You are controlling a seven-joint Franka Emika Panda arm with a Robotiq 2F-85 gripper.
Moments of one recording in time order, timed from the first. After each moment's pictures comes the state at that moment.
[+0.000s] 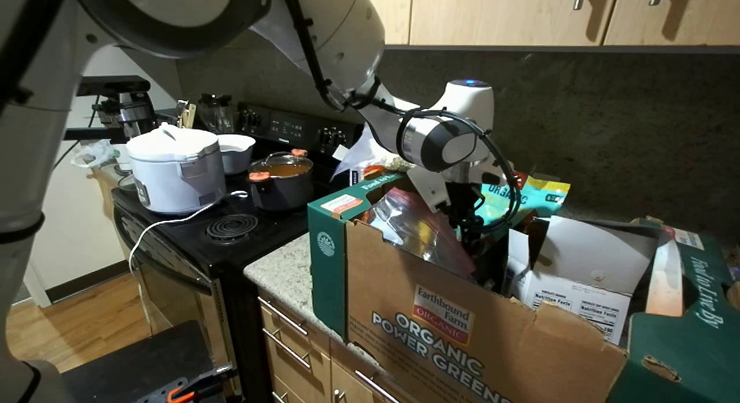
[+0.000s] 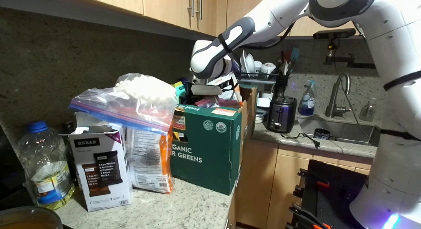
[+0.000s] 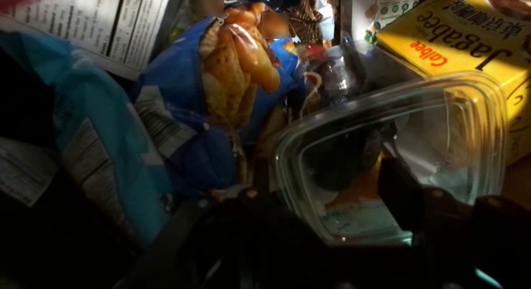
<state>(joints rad) -0.05 0.47 -0.01 -1.76 0.08 2.47 0.34</state>
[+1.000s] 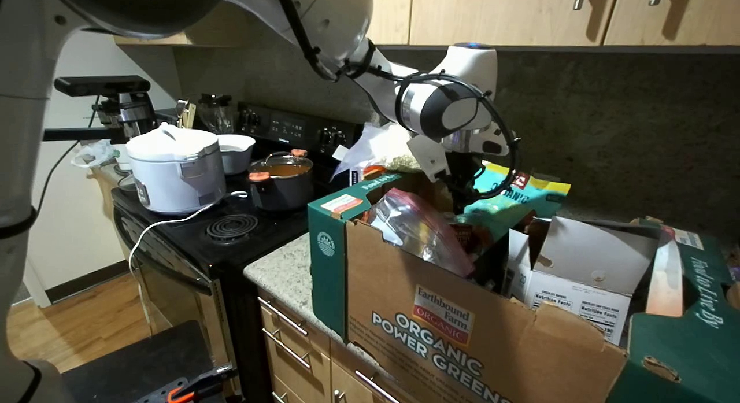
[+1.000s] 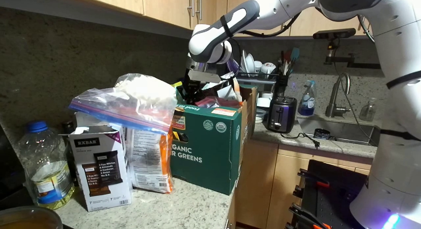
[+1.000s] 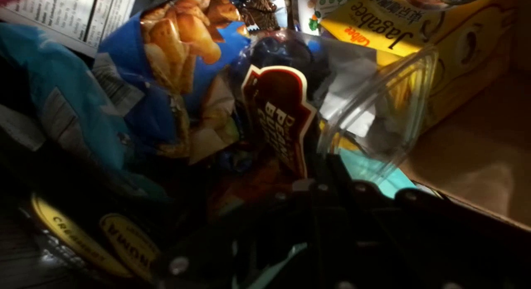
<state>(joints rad) -0.04 0.40 -0.01 -1.72 0.13 2.39 0.34</state>
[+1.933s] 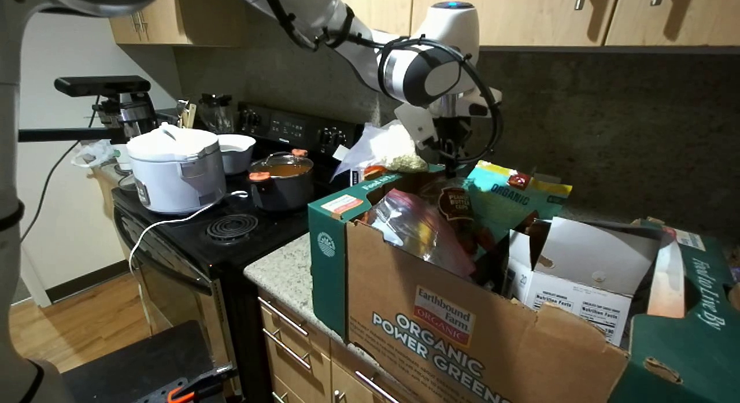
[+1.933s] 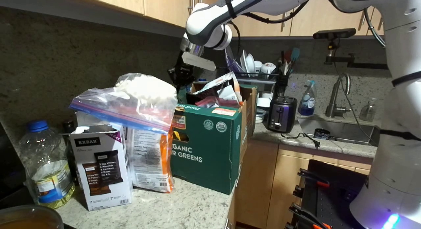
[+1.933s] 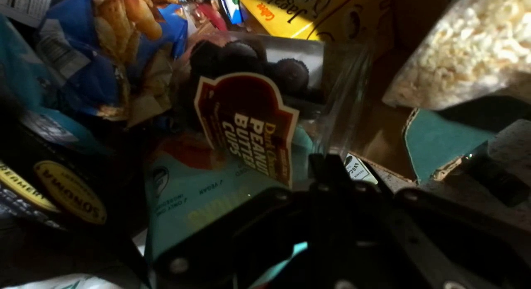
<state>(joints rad) 0.01 0.31 0.00 -1.72 0.17 2.43 0.34</state>
